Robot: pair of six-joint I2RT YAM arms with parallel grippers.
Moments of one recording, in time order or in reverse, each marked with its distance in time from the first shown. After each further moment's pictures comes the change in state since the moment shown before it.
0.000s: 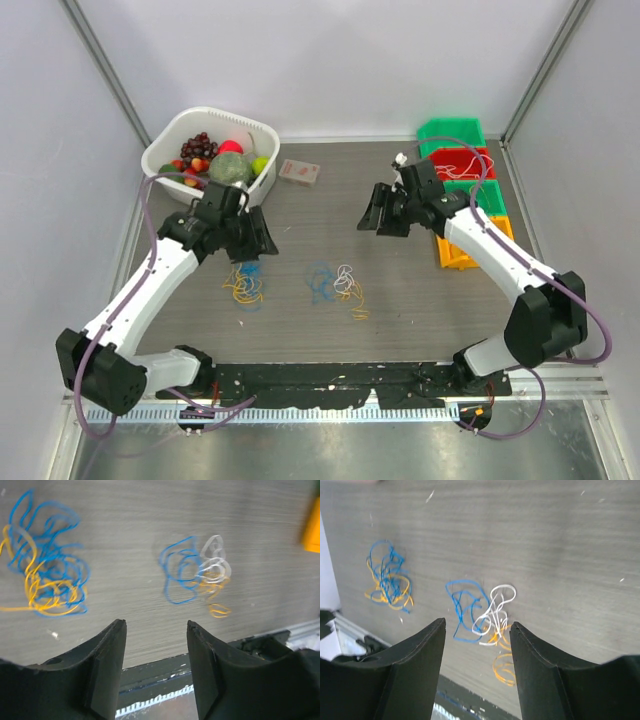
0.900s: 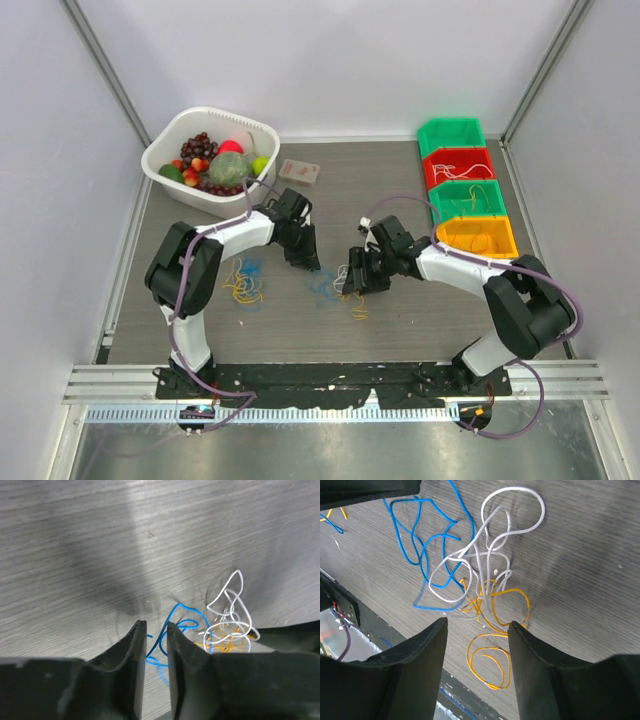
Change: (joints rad) left arm -0.132 0.671 0.020 0.392 0.147 0.025; right arm 0.192 0.048 -0.428 0.283 -0.180 -0.047
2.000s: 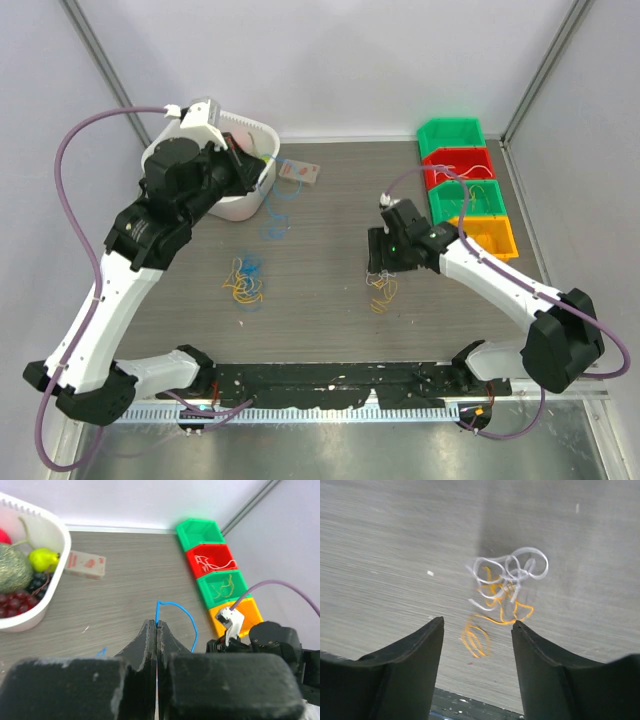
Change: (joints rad) left arm 0.000 -0.771 0.310 -0.146 -0.439 0.168; right arm 0.001 -0.206 0.089 -0.323 0.438 -0.055
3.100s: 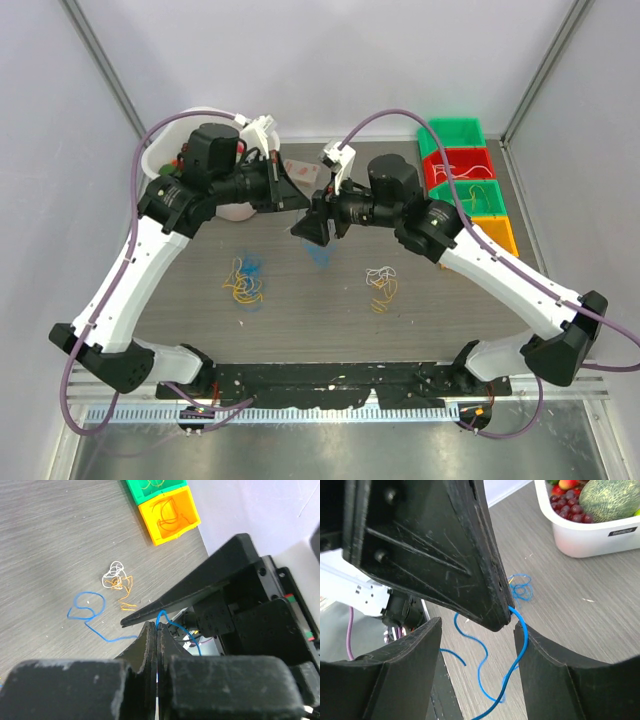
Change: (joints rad) left arm 0.011 0.229 0.178 -0.245 0.567 -0.114; right arm 0.211 0.044 0.529 0.288 -0.452 -0.269
